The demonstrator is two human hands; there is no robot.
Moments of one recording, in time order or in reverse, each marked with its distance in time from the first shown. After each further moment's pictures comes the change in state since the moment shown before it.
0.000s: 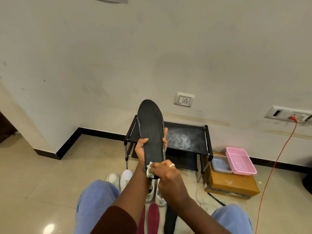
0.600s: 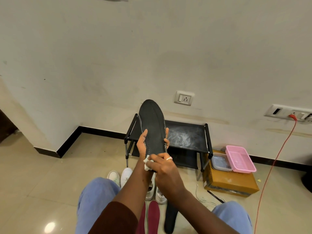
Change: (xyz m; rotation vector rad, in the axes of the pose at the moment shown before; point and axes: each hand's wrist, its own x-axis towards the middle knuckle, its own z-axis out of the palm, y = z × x) left_hand -0.001 0.003 0.014 -0.052 0.057 -0.030; right_hand 0.011 -0.004 0.006 -0.036 -0.074 -0.005
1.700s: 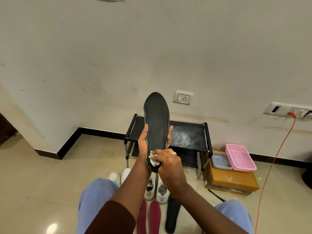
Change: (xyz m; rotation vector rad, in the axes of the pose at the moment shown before) left_hand -0.003 0.002 0.014 0.085 -0.177 -0.029; right_hand 0.010 0.010 -0.007 0.076 0.078 0.146
